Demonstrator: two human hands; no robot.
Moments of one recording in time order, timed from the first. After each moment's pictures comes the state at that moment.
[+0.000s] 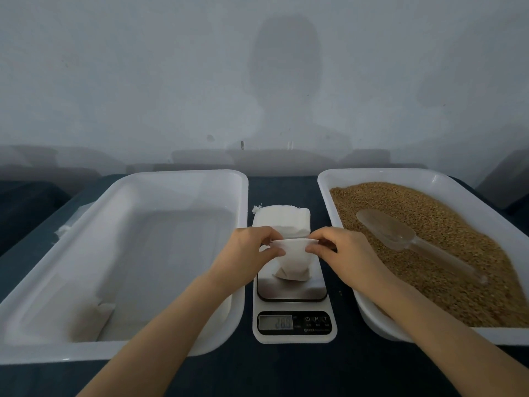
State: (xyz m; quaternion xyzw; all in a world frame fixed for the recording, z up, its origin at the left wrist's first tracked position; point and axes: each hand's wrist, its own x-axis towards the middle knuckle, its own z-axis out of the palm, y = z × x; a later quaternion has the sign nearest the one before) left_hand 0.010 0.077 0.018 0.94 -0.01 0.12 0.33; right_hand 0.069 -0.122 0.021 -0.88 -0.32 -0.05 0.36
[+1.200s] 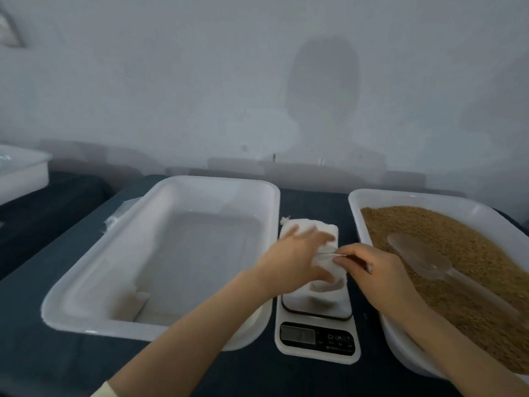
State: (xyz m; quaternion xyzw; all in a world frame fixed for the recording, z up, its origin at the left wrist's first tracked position) left_hand 0.009 0.058 0.042 0.97 -0.09 0.07 0.20; right_hand 0.058 -0.121 0.031 -0.82 -0.40 -0.12 0.40
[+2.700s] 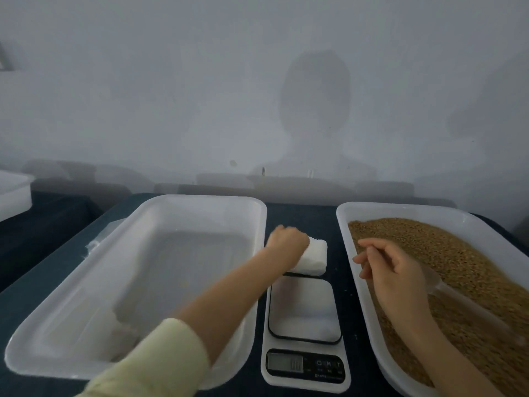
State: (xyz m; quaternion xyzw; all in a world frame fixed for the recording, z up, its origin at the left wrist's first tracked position) left_hand 0.111 0.058 0.035 0.99 -0.03 -0.03 -0.14; right_hand 0.072 -0.135 0.040 -0.79 -0.17 -0.13 0.57
